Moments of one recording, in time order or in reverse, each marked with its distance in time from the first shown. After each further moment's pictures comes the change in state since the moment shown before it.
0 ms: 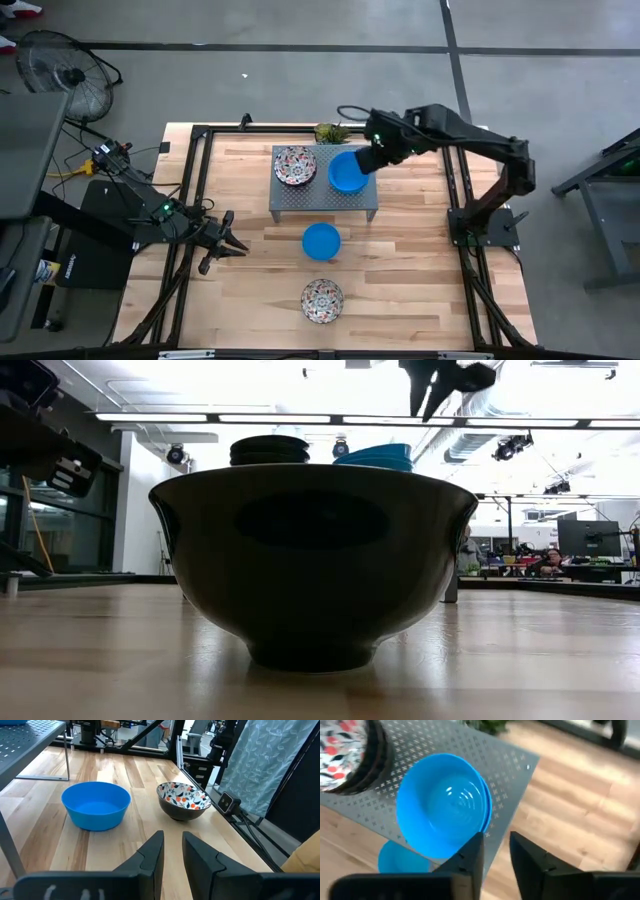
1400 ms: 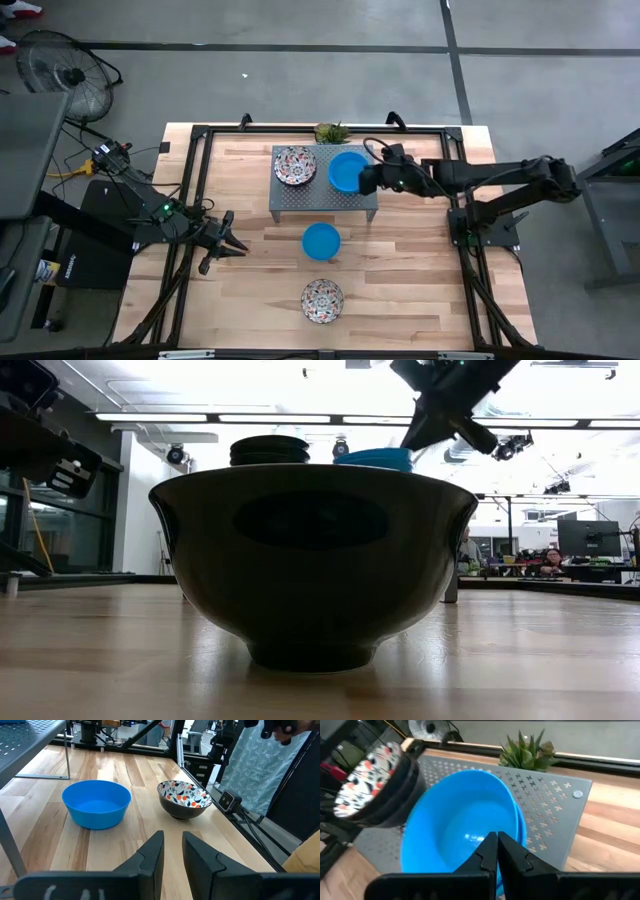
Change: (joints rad) left arm 0.000 0.000 0.000 -0.008 0.000 0.000; right arm 0.170 -0.371 -0.883 1.027 0.317 0.009
